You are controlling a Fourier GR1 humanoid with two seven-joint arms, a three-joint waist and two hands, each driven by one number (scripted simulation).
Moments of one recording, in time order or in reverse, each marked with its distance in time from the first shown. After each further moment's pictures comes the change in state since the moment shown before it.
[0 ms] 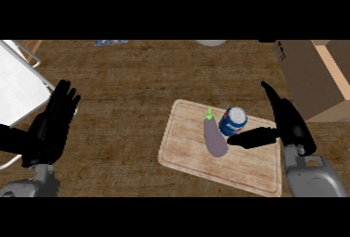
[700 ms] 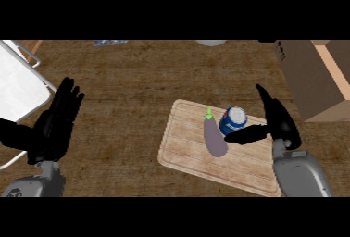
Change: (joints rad) left arm -0.023 -0.053 0.019 -0.003 -0.060 -0.012 0.028; right arm -0.014 0.066 -0.041 0.144 0.098 0.021 -0.081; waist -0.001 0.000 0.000
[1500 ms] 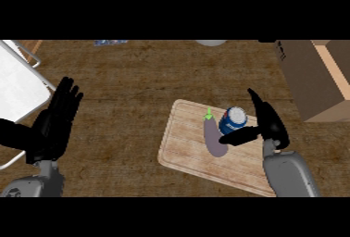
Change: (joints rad) left arm -0.006 -0.026 0.038 -0.002 -0.022 -0.040 0.012; right arm 0.001 0.066 -0.031 0.099 0.046 0.011 -0.080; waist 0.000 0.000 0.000
